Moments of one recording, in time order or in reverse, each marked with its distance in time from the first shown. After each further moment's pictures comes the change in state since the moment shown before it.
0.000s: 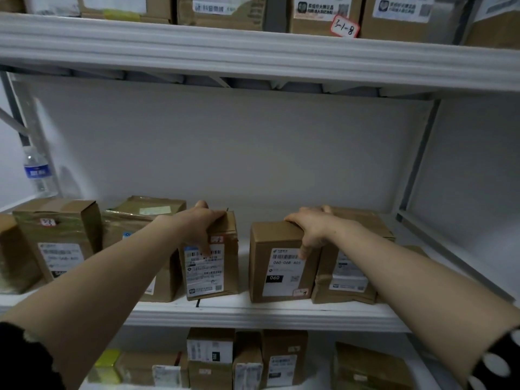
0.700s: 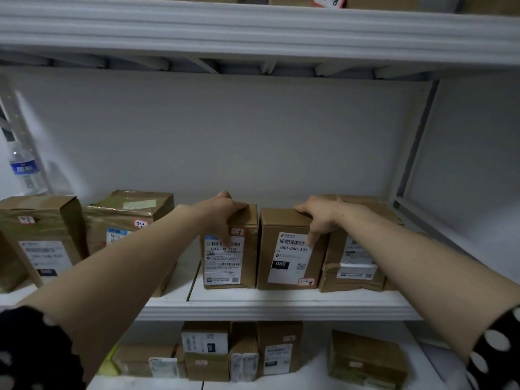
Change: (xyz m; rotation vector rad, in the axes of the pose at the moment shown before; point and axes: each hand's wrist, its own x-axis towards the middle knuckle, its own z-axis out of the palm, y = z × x) left_hand 0.026 0.053 0.000 0.029 -0.003 0.138; right_hand 0.011 0.042 0.011 0.099 -0.052 0.065
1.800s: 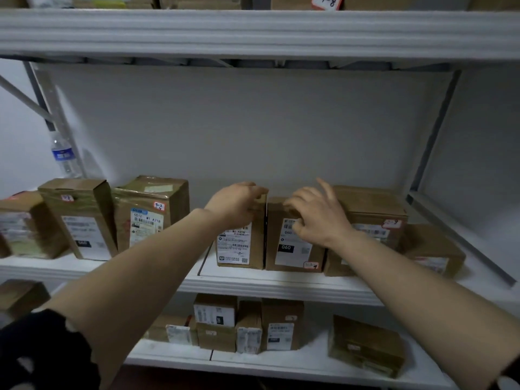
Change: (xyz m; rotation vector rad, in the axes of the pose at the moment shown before) left_hand -0.044 0.052 0.003 0.003 0.377 0.037; right_hand -0.049 -0.011 0.037 -0.082 0.626 -0.311
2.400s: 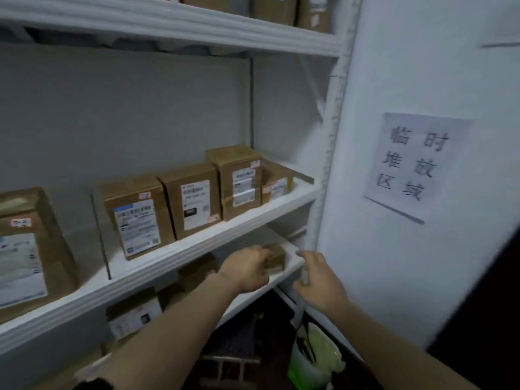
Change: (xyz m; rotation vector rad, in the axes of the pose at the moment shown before) left_hand -0.138 0.123 0.096 -0.249 -0.403 0.707; right_hand -0.272 -0.153 0.003 0.399 -0.050 1.162
